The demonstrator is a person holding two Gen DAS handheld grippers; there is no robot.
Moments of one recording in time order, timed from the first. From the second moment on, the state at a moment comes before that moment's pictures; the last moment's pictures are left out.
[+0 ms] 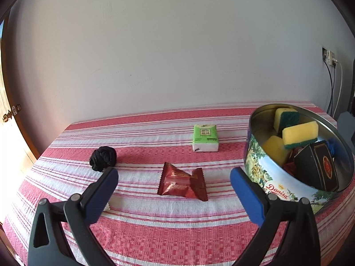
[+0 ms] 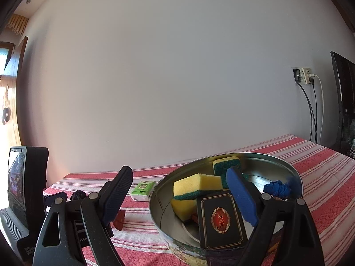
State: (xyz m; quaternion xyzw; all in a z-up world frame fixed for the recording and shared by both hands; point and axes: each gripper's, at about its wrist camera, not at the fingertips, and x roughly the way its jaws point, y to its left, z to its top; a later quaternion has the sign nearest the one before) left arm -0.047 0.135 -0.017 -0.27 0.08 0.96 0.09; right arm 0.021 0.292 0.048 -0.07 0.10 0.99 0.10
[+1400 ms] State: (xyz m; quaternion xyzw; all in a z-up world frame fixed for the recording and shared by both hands) left arm -0.131 0.004 -0.074 -0.40 0.11 0.91 0.01; right arm -0.013 0.175 0.031 -0.16 0.03 0.99 -0.04
